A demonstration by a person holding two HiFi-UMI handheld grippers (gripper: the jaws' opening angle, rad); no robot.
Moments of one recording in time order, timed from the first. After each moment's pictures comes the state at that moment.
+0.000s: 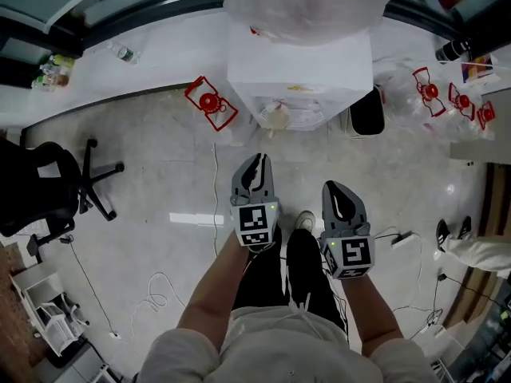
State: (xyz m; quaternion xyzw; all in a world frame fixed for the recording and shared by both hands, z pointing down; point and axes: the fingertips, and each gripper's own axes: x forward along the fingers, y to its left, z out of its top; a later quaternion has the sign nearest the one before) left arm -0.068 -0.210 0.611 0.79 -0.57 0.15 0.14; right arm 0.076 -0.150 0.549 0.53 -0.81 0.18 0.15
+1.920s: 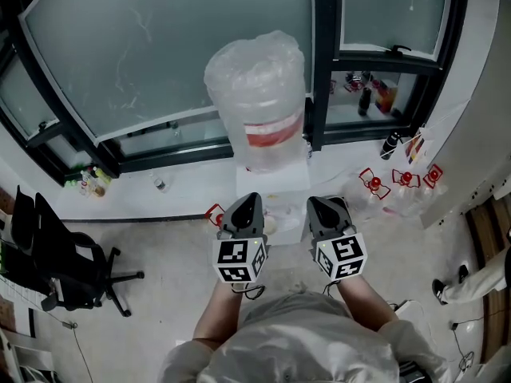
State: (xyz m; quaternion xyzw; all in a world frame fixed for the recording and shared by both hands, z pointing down) left arm -0.029 -0.195 0.219 0.86 -0.52 0.00 0.02; right arm 0.102 -0.172 0.242 0.55 -0.84 0.02 0.01
